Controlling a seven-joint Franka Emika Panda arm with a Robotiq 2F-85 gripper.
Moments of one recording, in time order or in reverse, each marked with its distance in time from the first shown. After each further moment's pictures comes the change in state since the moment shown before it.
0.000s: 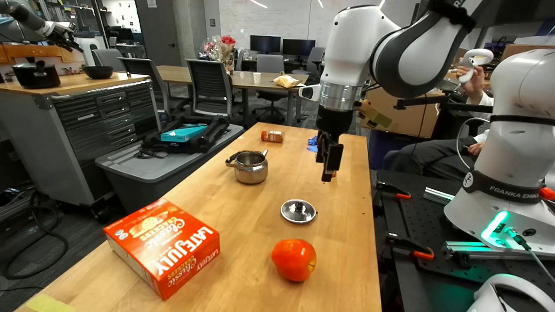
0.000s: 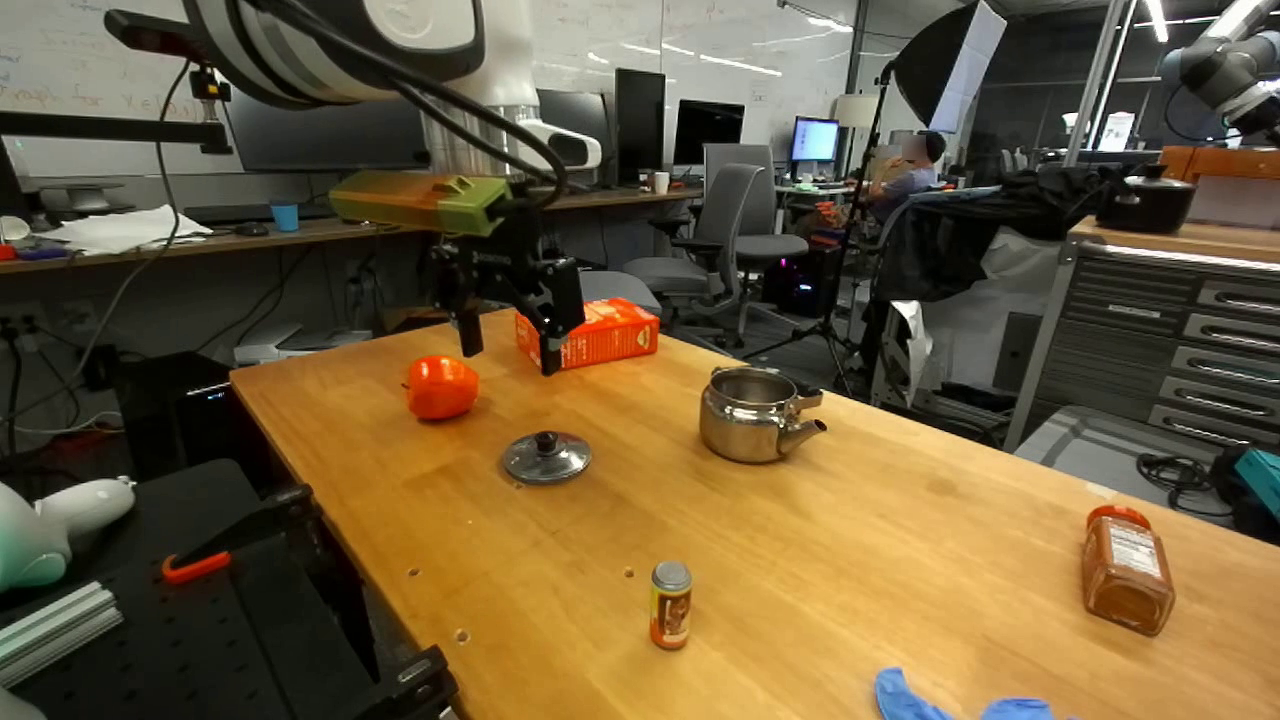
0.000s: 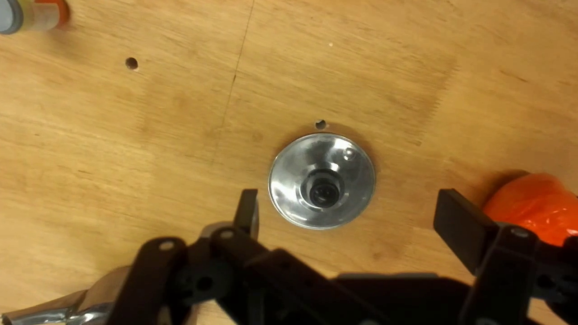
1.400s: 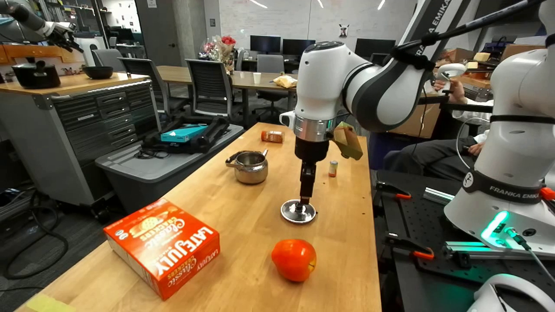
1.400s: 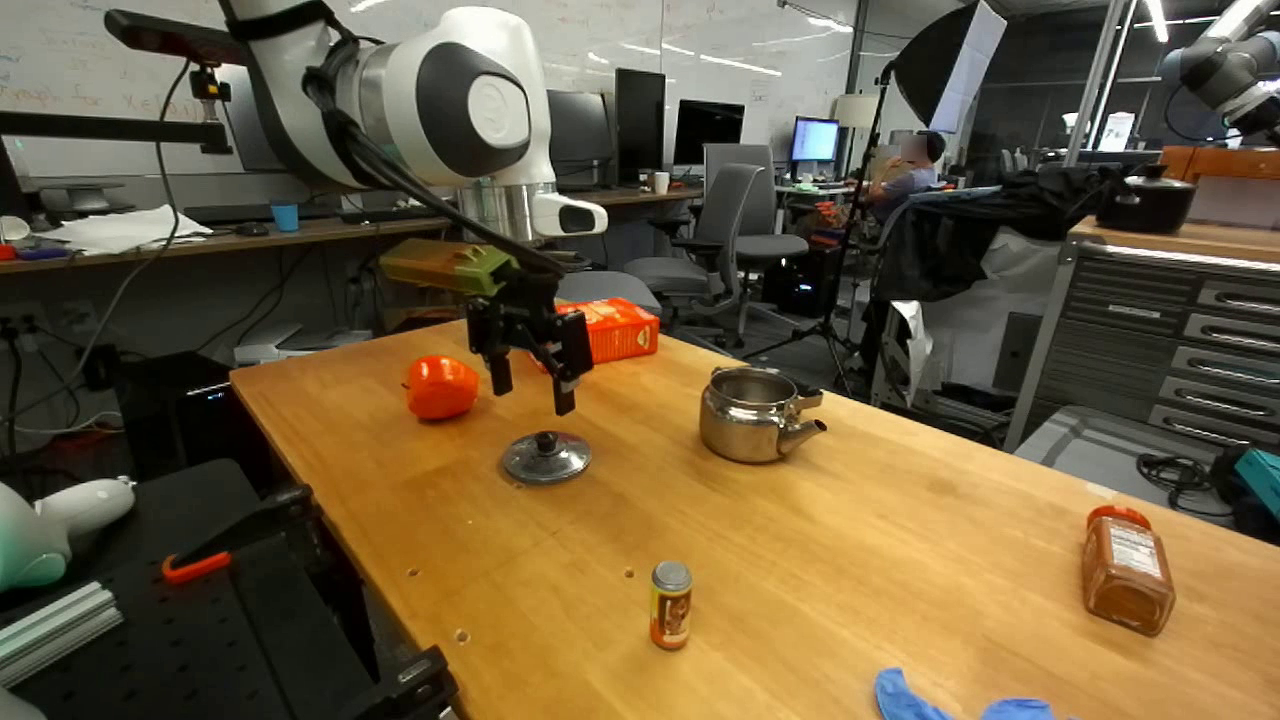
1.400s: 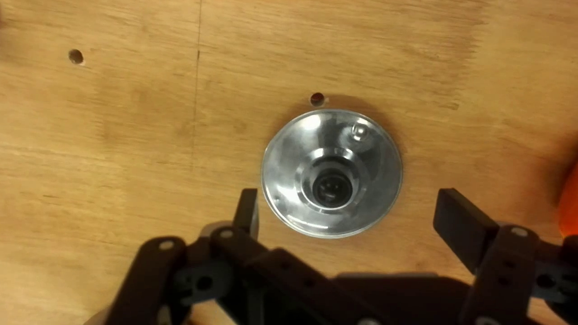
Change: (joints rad) arm -0.006 0.292 0.035 0.167 -0.258 0.065 0.424
